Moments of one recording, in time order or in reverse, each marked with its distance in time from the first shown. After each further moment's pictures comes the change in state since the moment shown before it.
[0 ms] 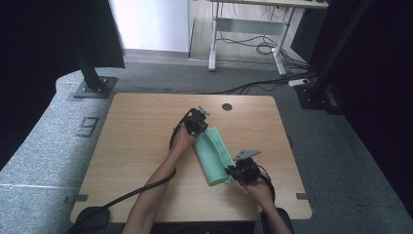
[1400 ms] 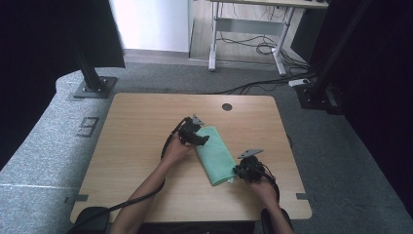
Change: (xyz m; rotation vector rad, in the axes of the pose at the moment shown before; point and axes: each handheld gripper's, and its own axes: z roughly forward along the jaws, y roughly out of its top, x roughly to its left) left arm -0.018 -0.038 -0.033 -0.071 -0.049 0.028; right arm -0.020 -0.011 0.005 0.110 -0.107 0.057
